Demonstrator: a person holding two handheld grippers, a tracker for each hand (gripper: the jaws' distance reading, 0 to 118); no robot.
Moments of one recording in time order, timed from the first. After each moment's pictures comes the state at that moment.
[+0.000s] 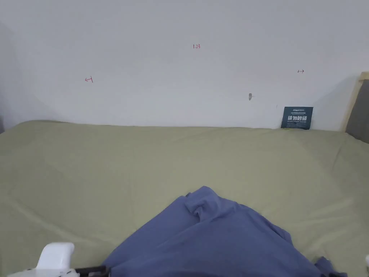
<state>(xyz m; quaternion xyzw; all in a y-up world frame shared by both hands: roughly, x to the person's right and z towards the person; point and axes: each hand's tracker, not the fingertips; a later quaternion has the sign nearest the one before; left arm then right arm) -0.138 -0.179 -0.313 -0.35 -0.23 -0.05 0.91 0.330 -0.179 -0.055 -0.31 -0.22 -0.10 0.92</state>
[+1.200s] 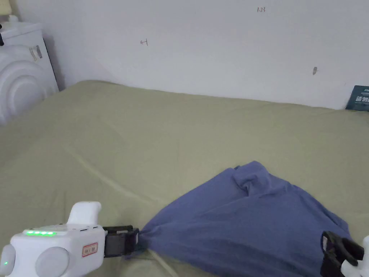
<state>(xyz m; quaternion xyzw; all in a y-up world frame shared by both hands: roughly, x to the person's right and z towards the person) -0.203 -0.212 -0.332 -0.43 -0.21 0.02 0.88 0.184 -0.156 -0.095 -0.19 -0.16 -0.06 0.97</state>
